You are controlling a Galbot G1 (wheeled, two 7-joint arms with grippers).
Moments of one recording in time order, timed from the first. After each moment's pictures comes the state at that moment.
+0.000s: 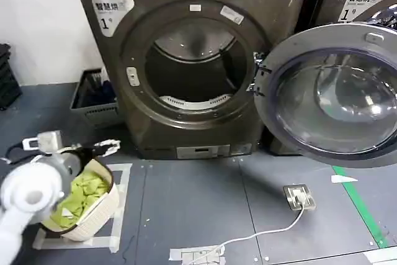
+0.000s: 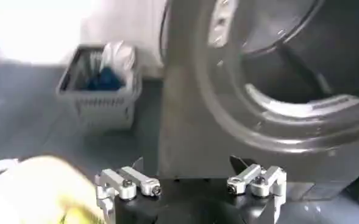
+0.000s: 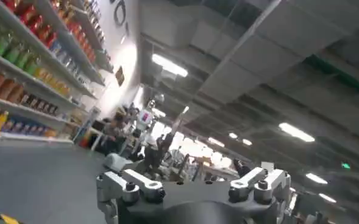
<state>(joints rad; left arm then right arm) 1.04 -0.65 -0.50 -2.17 -1.62 0.74 -0.89 -1.76 1.61 1.93 1.92 0.21 0.02 0.35</state>
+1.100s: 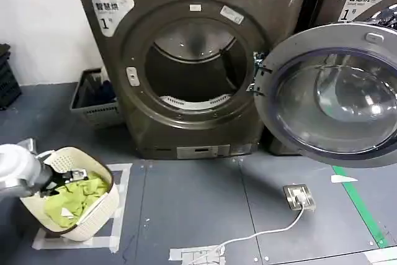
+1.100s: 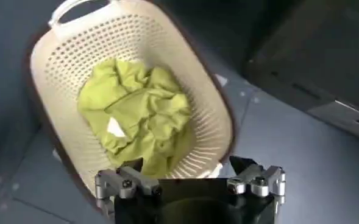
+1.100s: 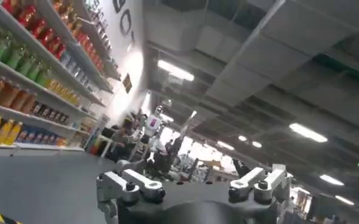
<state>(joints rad) 0.95 -0.41 -0.36 -1.83 -2.34 0.74 -1.25 -1.78 1.61 1.91 1.91 0.23 0.08 0.34</state>
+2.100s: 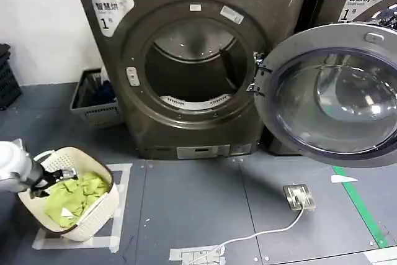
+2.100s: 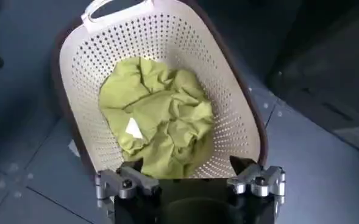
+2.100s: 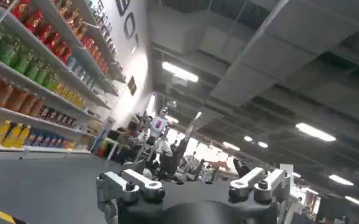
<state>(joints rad) 0.91 -0.41 -0.35 -1.73 -2.35 0.74 -1.25 -1.78 1.61 1.90 1.90 0.23 0.10 0.32</state>
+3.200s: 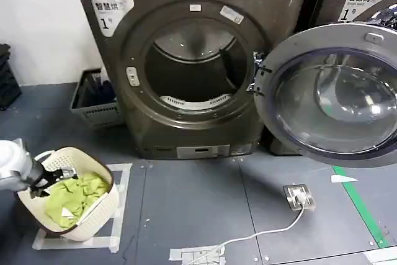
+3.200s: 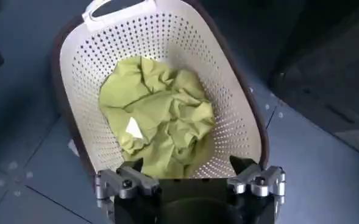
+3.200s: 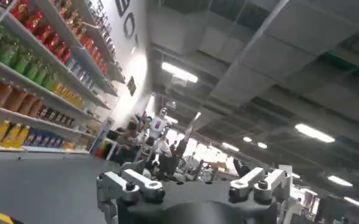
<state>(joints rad) 0.90 -0.42 -0.34 -1.72 -2.36 0.74 -1.26 -1.78 1.61 1.90 1.91 0.23 0.09 0.32</state>
